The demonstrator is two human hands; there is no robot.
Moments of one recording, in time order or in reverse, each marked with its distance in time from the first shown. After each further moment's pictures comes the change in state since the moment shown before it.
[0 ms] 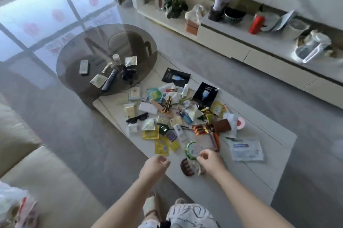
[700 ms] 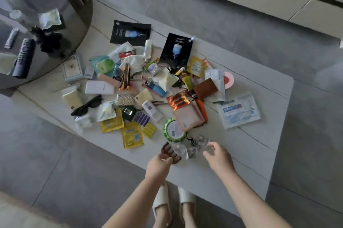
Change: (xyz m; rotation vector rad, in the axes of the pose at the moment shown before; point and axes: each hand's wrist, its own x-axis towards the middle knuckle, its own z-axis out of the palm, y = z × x) left_hand 0.146 -0.008 0.164 -0.090 -0.247 -0.194; right_hand 0.127 0.153 0.064 0.142 0.134 0.303
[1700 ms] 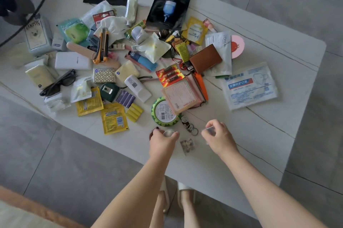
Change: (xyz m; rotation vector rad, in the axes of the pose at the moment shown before) left_hand 0.091 0.003 0.083 -0.191 0.178 -0.096; right_hand 0.087 0.056 0.030 0.053 -0.030 -0.103
